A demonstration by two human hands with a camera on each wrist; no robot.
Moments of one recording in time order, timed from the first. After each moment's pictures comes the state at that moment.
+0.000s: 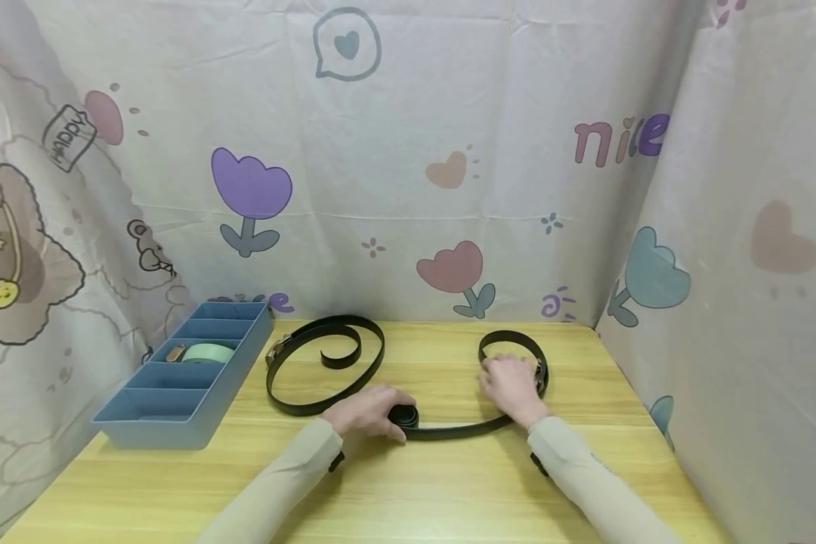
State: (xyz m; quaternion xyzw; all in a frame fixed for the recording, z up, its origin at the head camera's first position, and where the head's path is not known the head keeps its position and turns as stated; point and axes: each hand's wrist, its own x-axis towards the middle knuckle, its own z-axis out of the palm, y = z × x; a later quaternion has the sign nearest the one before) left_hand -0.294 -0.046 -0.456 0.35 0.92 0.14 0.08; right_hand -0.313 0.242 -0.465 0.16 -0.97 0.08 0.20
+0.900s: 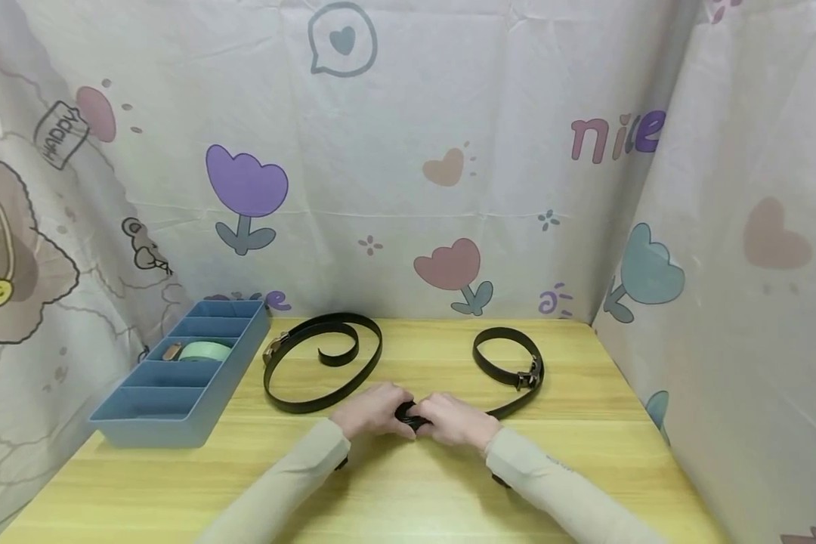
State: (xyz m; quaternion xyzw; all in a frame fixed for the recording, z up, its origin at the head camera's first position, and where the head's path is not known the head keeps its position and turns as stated) left_hand -0.289 -0.029 -0.457 0.34 0.93 0.12 0.05; right_hand -0.281 0.160 -0.472 0.47 -0.87 0.16 -0.01
